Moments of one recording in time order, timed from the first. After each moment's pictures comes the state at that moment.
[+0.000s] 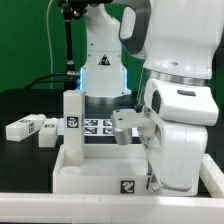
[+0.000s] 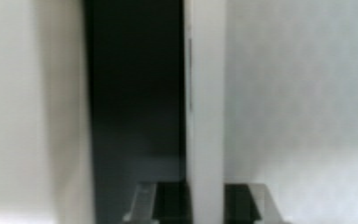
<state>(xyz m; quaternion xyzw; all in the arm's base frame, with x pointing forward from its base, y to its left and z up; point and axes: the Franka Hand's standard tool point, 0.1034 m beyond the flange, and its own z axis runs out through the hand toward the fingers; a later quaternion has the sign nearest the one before) 0.654 0.035 0.019 0.71 0.70 -0.03 0.06</state>
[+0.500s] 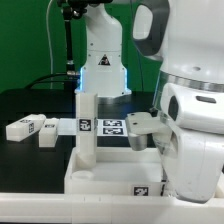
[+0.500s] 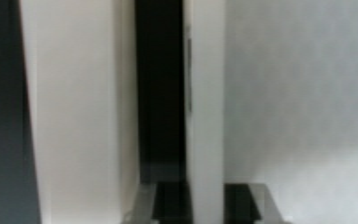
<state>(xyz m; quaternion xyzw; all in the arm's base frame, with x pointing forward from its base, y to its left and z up) 0.666 0.056 0.019 0.73 0.68 -0.04 0.06</state>
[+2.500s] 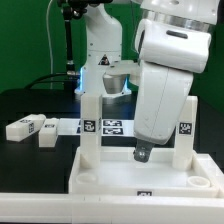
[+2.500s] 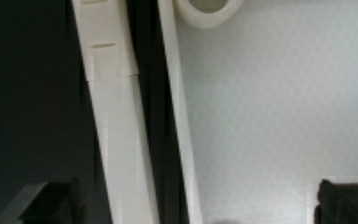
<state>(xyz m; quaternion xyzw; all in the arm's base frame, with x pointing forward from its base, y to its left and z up) 0.658 0.013 0.089 0.81 0.58 -0.07 0.06</state>
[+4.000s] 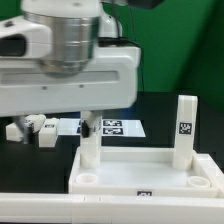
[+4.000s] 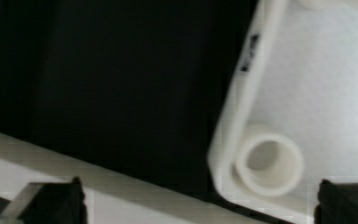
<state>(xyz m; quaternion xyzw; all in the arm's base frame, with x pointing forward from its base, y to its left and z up) 0.632 -0.114 0.090 0.99 0.15 -0.06 0.02</state>
